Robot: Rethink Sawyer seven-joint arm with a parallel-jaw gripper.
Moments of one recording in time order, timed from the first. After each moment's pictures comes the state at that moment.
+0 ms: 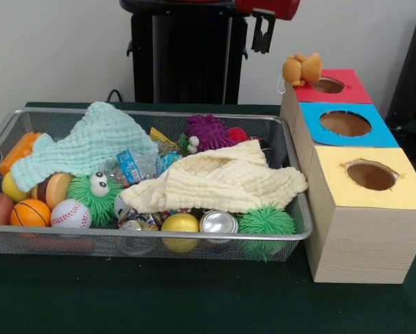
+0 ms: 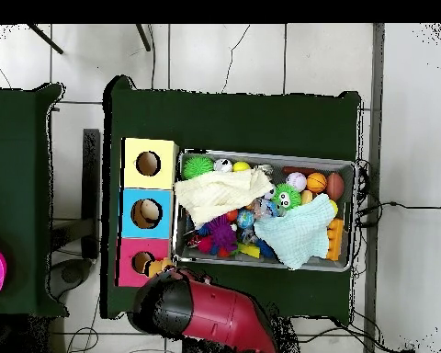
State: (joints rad) arm 0.03 -0.93 -0.20 2.12 0.12 0.50 1.75
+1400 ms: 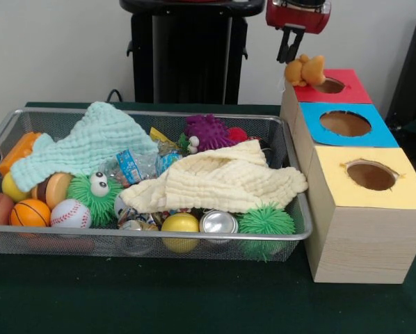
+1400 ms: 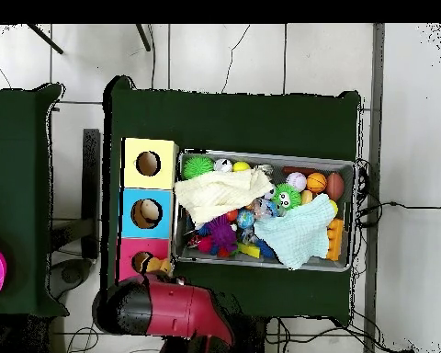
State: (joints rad) arm 0.19 -0.84 -0.23 2.09 0.12 0.46 1.75
